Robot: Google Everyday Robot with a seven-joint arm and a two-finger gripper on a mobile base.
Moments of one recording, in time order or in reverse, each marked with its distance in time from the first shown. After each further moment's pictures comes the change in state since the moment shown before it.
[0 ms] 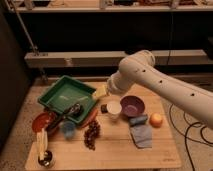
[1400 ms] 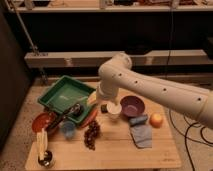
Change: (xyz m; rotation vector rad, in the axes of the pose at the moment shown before) arm -0.023 -0.019 0.071 -0.167 -0.156 0.173
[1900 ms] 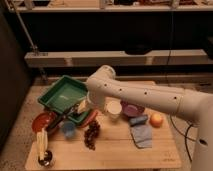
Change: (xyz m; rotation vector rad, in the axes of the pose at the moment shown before) arm -0.011 -0.042 0.051 0.021 -0.036 0.093
